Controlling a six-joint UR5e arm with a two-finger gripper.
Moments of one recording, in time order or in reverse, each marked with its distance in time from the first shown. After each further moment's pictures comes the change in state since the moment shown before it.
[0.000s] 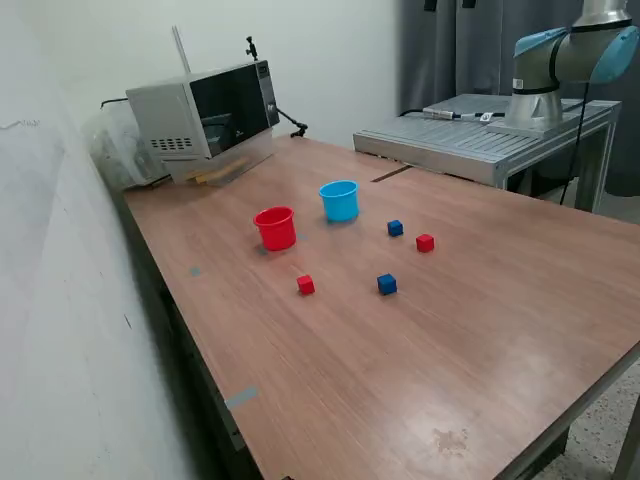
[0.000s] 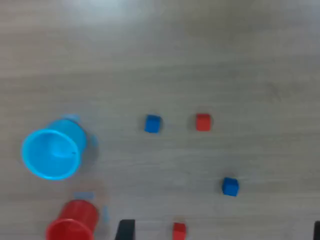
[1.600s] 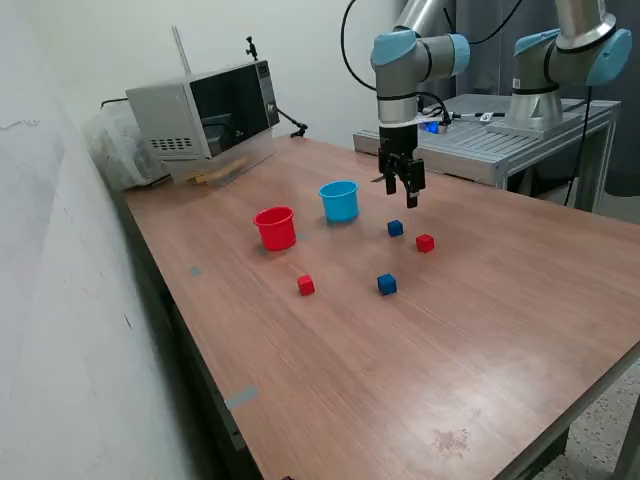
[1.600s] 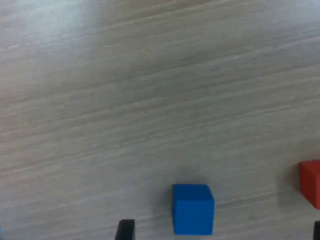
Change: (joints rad) arm -0.157 0.539 0.210 -0.575 0.088 -0.001
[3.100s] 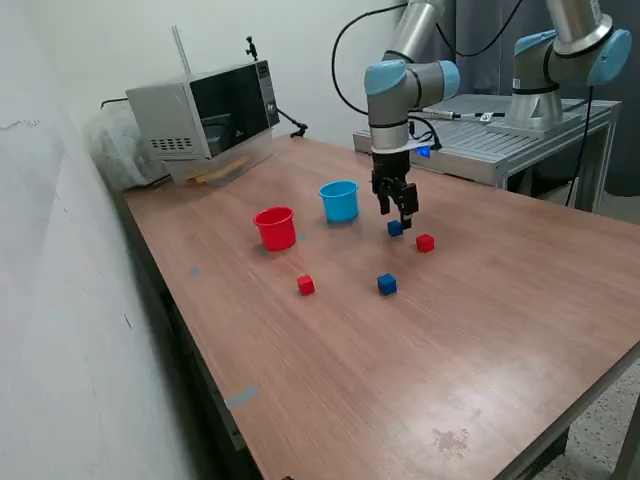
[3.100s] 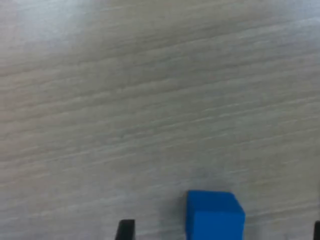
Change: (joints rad) arm -0.013 0.111 -0.039 -0.050 0.000 -0.042
